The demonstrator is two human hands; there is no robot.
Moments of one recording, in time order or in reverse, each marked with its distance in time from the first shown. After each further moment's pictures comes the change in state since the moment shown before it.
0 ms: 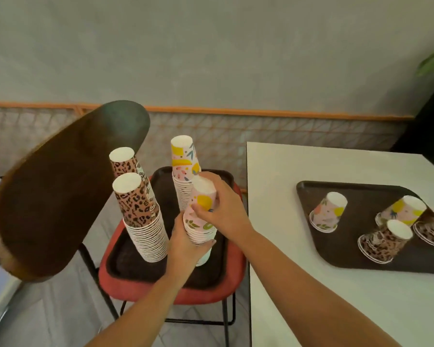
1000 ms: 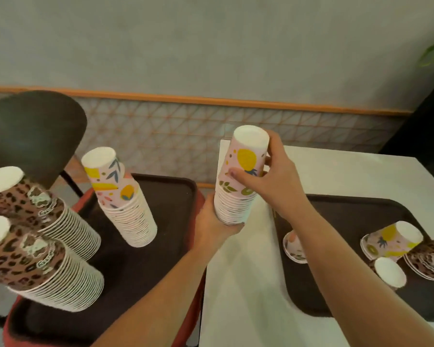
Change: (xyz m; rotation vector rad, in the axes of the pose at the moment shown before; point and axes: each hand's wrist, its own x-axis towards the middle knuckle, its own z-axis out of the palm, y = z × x) left_hand 0.100 0.079 0.173 -0.189 -0.199 -0.134; right_hand 0.083 0.082 -0.177 0.054 0.157 0.054
